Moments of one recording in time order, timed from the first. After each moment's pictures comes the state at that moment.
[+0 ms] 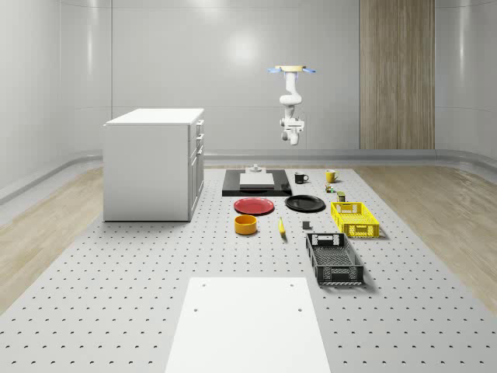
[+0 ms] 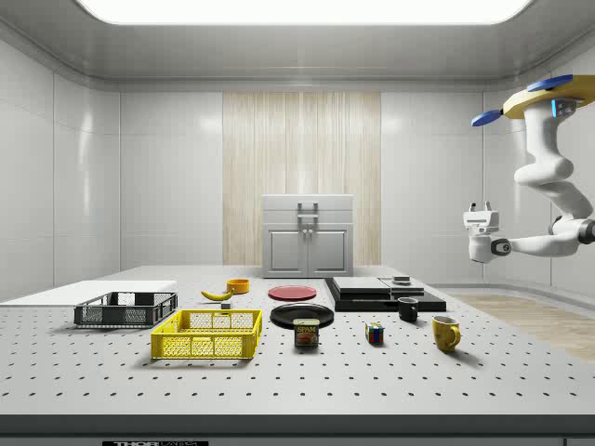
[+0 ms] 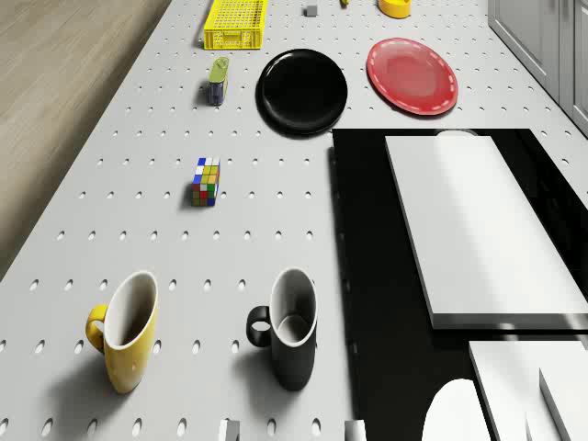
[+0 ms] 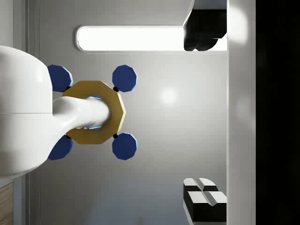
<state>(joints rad) 0.00 -0.79 0.00 -2.34 0.00 1.55 0.79</state>
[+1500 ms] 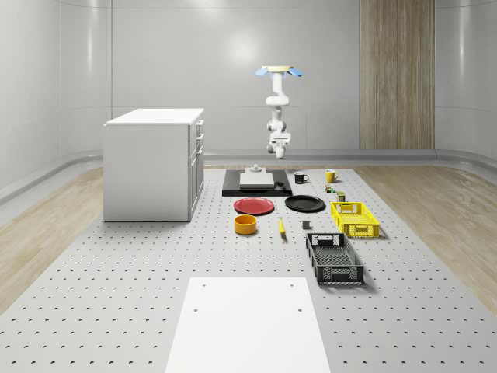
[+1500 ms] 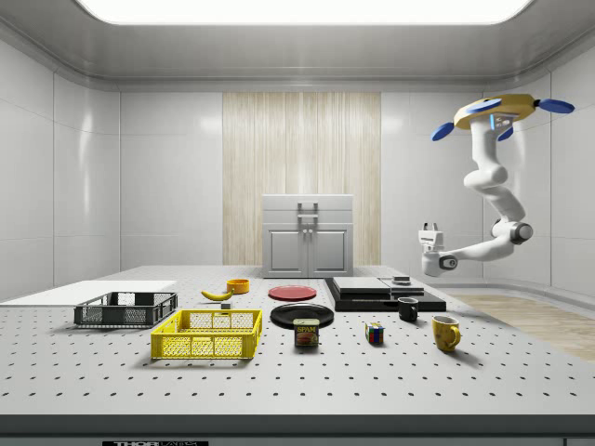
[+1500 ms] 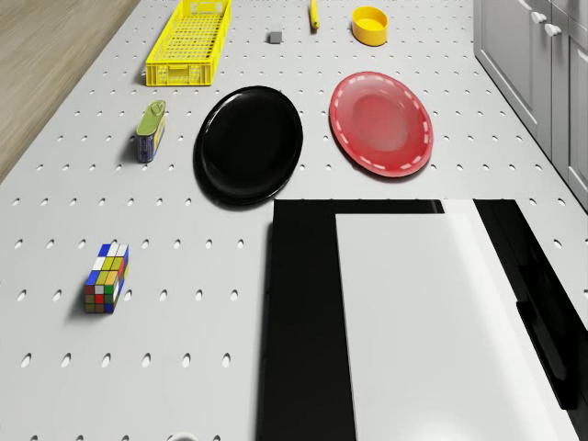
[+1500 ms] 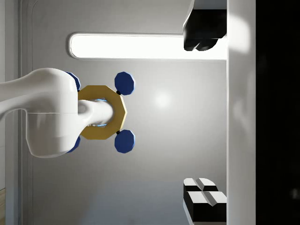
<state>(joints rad) -0.01 -0.70 0.00 -2.04 0.00 1.36 0.78</state>
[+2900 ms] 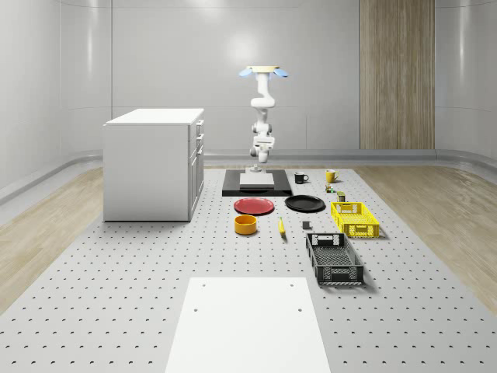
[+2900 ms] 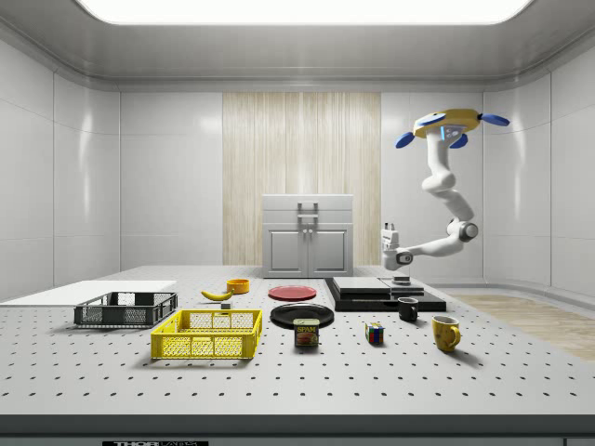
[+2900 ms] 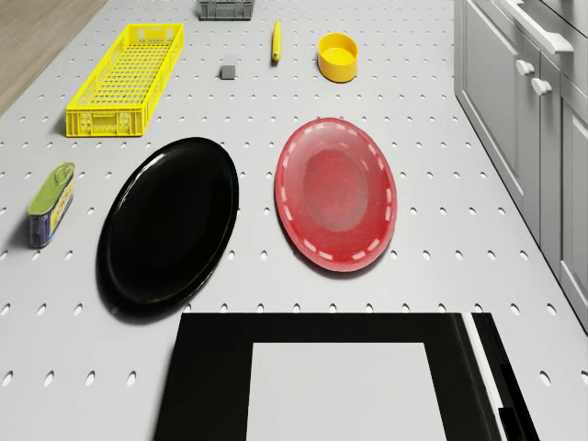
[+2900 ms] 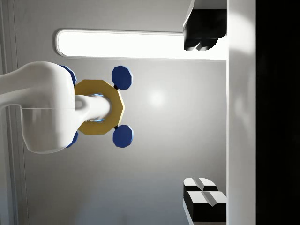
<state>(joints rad) -0.02 -0.72 0.04 -2.06 -0.04 1.39 0.79</state>
